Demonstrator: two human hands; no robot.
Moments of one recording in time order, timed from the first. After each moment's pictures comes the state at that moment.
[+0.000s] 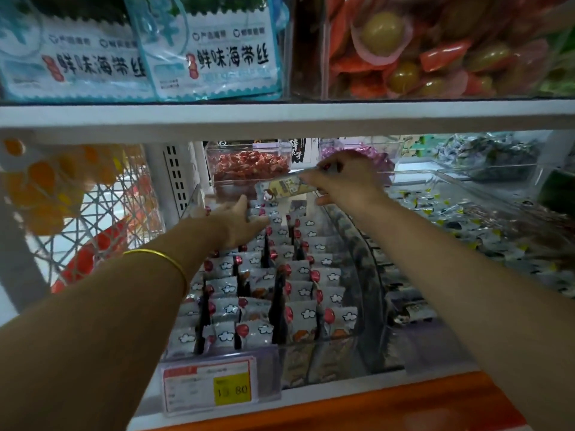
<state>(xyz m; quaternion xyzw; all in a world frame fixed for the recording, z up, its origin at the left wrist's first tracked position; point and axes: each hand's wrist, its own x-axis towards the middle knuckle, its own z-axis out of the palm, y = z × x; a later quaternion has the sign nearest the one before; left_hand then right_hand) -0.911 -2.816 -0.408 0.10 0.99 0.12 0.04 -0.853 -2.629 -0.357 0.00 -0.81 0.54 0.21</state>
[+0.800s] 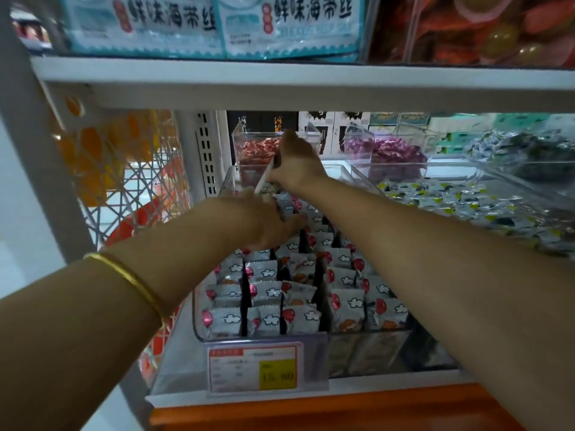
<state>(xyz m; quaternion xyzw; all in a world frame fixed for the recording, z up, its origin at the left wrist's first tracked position) -0.848 -2.819 -0.375 0.11 0.99 -0.11 0.06 -0.924 -2.725 -0.369 0.13 -0.94 0.24 0.22</state>
